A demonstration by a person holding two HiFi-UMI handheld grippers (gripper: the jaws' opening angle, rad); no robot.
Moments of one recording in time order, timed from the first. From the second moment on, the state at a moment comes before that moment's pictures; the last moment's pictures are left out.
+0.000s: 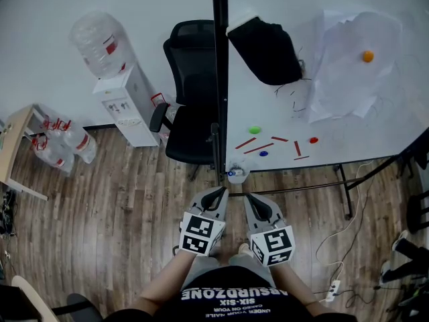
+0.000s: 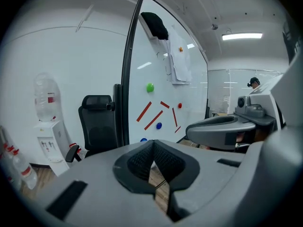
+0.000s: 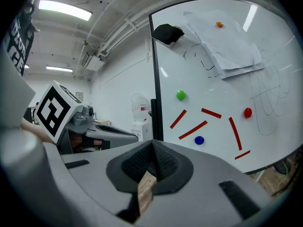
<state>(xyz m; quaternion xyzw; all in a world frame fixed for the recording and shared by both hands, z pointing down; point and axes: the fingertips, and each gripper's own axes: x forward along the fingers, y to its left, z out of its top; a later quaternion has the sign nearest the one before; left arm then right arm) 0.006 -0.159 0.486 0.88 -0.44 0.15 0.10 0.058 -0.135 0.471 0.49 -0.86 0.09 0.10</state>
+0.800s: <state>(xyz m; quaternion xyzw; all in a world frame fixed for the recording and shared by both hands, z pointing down) 0.002 -0.154 0.481 0.88 -0.43 0.14 0.10 0.055 -0.129 0.470 0.49 -0.86 0.09 0.09</state>
